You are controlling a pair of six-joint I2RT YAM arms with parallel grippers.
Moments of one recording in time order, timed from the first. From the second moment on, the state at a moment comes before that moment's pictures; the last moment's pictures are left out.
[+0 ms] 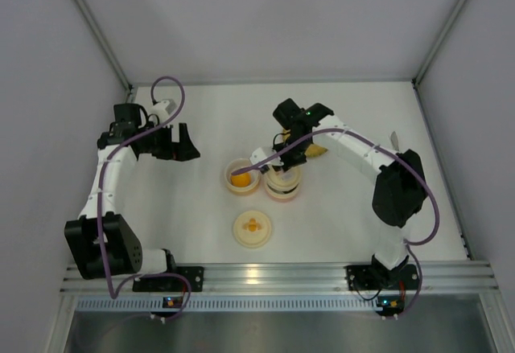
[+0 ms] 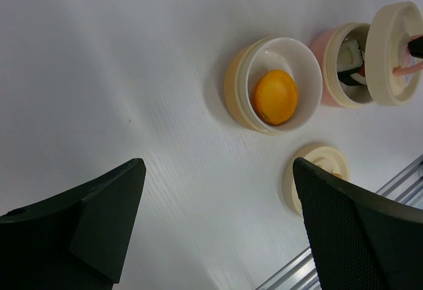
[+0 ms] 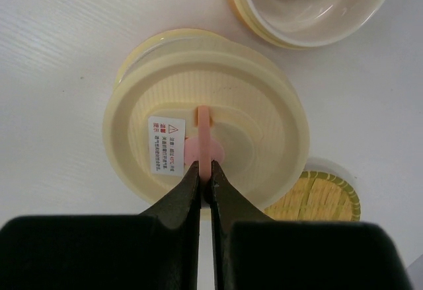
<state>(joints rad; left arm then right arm) 0.14 1.37 1.18 -0.76 0.67 0.17 0.69 1.84 1.64 -1.14 -0.36 -1.40</state>
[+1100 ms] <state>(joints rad) 0.18 1.40 1.13 -0.75 0.70 0.19 0.70 1.98 1.75 -1.25 -0.27 -1.45</state>
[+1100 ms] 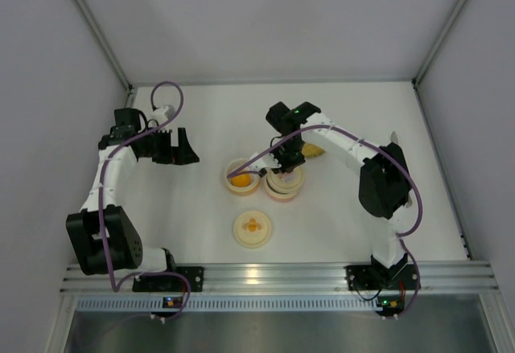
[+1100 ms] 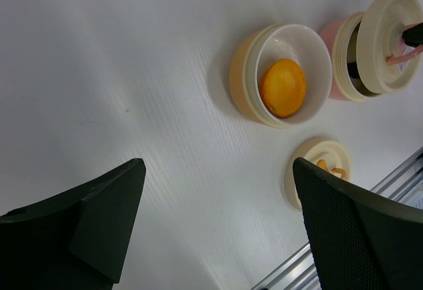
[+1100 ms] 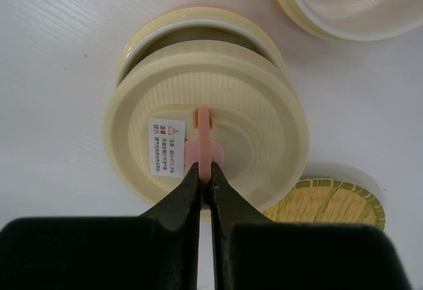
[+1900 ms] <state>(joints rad) 0.18 1.40 1.12 -0.73 0.70 0.19 0.74 1.99 1.75 -1.24 -0.27 -1.42</state>
